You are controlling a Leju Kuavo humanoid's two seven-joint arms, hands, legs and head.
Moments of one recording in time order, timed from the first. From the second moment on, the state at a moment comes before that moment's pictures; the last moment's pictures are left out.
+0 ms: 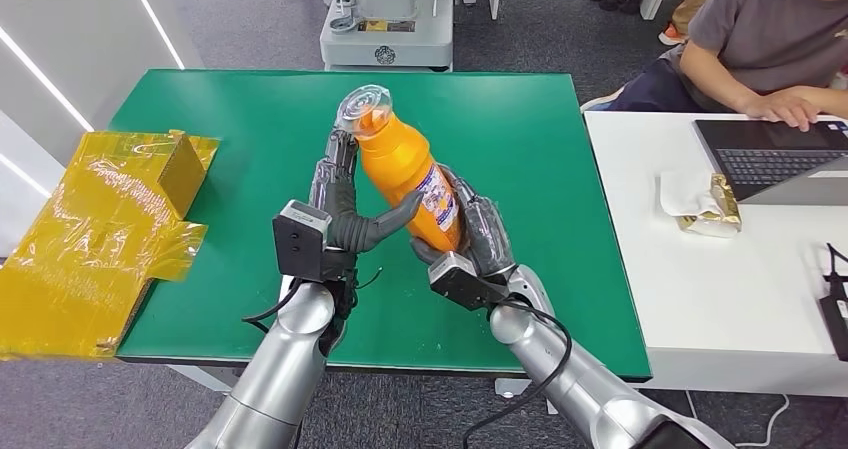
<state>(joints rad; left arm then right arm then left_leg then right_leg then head) -0.48 -0.32 -0.37 -0.97 -0.14 0.18 -0.65 -0.64 0.06 0.77 -0.75 0.15 -0.51 -0.70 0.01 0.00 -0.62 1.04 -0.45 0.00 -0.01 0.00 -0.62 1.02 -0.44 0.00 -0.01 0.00</state>
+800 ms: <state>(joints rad) -0.52 -0.33 -0.37 -0.91 -0.12 0.15 -0.59 -0.66 0.06 0.83 -0.77 0.21 -0.61 -0.70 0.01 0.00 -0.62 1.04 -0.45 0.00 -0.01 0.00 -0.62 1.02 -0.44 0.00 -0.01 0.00</state>
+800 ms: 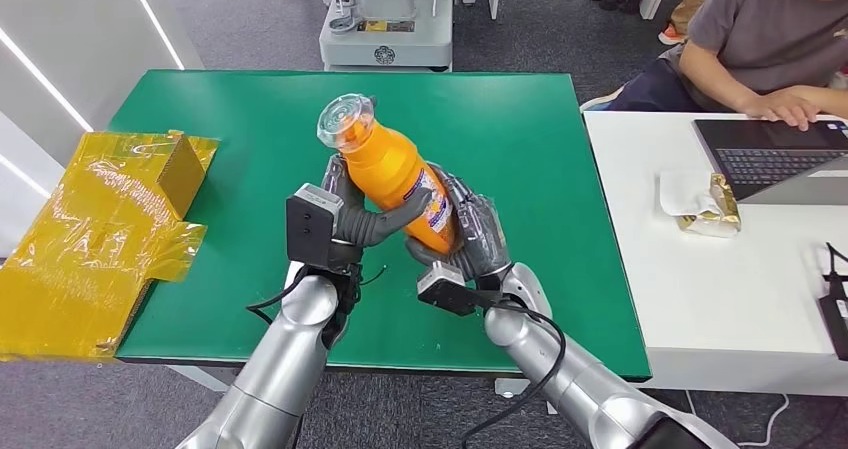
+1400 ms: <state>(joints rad) -0.52 -0.33 -0.37 -0.88 -0.10 0.17 -0.59 -0.68 0.06 0.91 -0.76 0.17 -0.59 -0.69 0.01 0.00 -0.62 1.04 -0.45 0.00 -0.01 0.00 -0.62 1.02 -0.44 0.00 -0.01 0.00</state>
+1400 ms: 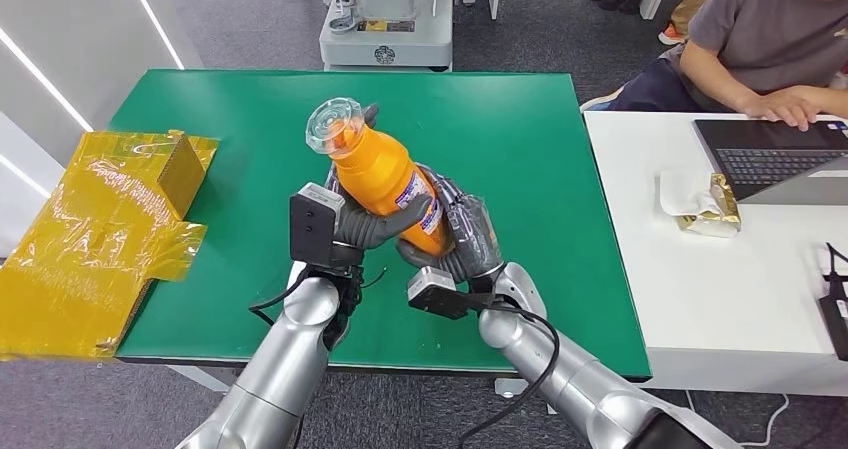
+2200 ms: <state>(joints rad) -0.46 -0.33 -0.35 -0.95 -0.02 0.23 -0.68 -0.65 0.03 0.93 -0.76 0.17 -0.59 -0.69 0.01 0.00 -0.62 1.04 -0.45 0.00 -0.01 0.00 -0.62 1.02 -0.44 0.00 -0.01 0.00</state>
